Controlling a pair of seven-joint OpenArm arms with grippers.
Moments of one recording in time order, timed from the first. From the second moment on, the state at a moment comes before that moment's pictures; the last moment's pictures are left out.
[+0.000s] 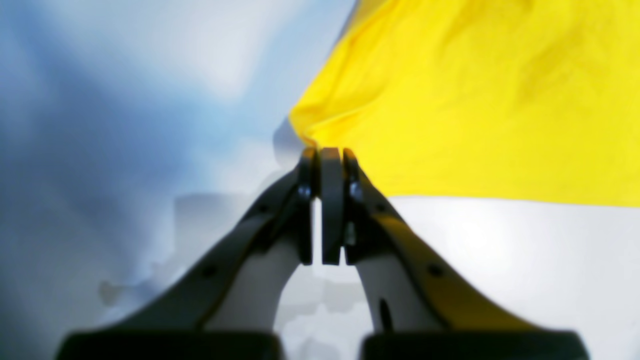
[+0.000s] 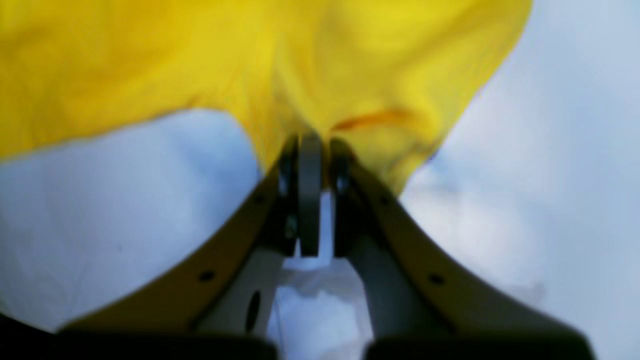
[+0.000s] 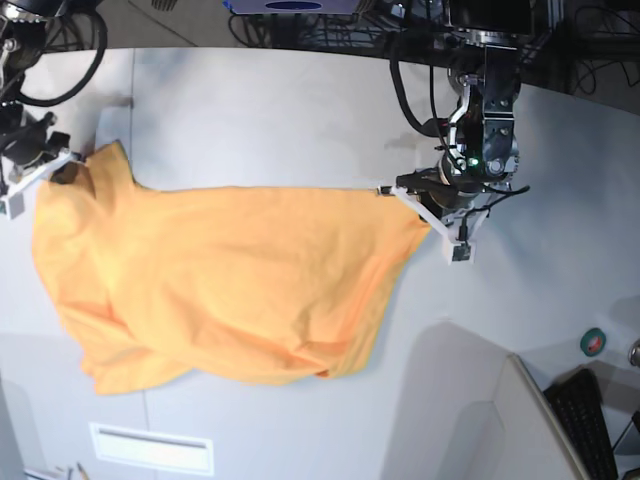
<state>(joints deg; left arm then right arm) 8.4 -4.7 -2.1 90.0 -7.0 0.2 47.5 -13.5 8.1 34.6 87.3 26.2 24.9 -54.8</state>
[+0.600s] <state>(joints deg) 14.6 -3.8 -5.8 89.9 -8.1 0.1 48.0 -18.8 8.1 34.6 88.6 26.2 24.9 -53.2</state>
